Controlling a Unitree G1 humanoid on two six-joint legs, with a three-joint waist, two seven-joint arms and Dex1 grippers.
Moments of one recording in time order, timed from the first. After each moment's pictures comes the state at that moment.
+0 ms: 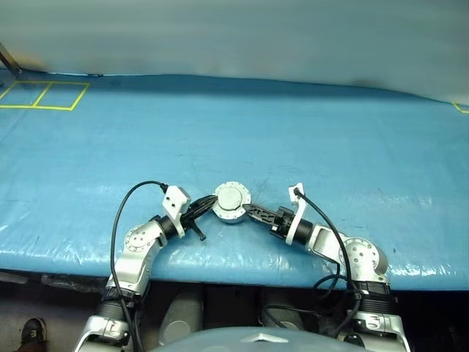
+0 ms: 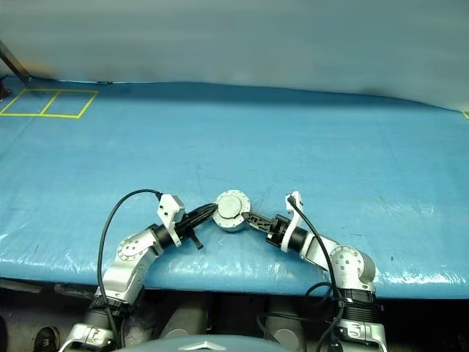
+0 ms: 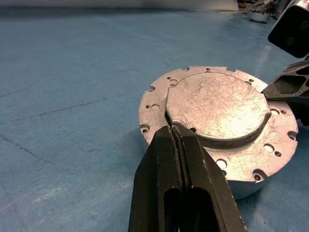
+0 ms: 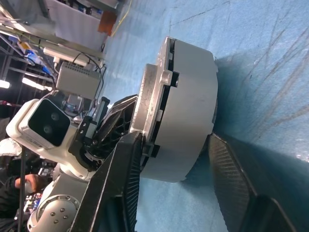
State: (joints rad) left arm -0.09 0.27 -0.13 0.16 -0.24 -0.05 -0.76; right arm -0.15 -0.18 -0.19 -0.04 0.89 1.08 0.52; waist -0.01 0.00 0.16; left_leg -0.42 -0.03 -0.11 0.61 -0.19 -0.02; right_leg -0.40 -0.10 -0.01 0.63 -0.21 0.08
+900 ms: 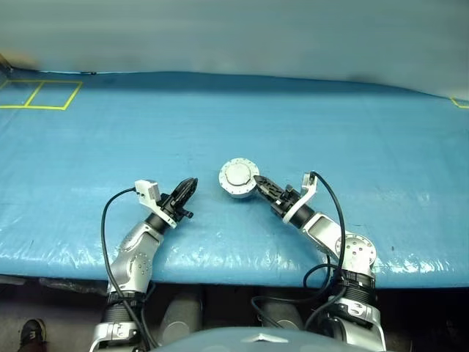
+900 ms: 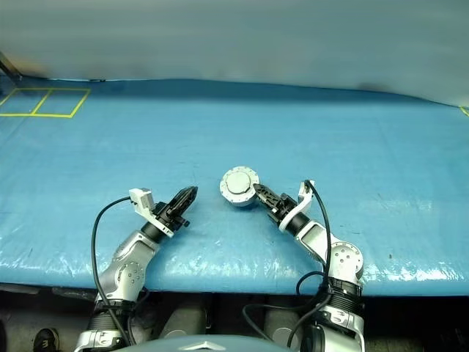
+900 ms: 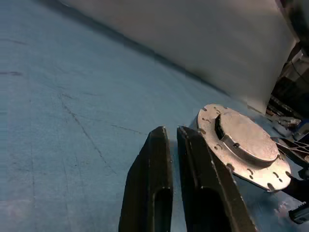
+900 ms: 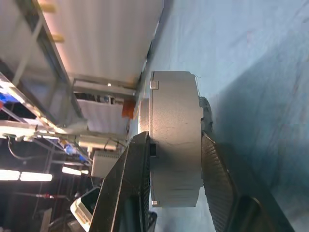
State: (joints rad) left arm -0.07 0.11 0.11 0.11 -0.60 0.19 -0.67; right arm -0.25 0.03 -0.43 0.07 1.09 1.03 0.29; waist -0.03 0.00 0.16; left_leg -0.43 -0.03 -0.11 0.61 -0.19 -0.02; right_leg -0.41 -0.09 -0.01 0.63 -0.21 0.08
